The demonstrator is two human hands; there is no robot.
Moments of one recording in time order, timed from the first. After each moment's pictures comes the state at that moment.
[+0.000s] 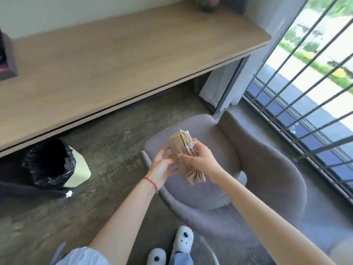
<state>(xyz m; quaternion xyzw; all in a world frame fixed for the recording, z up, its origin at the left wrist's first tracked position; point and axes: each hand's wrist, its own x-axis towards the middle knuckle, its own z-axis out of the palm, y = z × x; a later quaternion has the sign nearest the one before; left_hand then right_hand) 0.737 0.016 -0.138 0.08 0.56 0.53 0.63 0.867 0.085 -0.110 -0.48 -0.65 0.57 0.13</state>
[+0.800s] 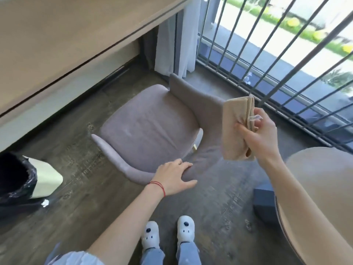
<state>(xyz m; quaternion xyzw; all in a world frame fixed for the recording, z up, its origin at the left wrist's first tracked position) 0.935 -0.053 -0.145 0.74 0.60 -0.03 0.32 1.147 0.022 -0.057 -0.66 -0.56 0.33 0.37</state>
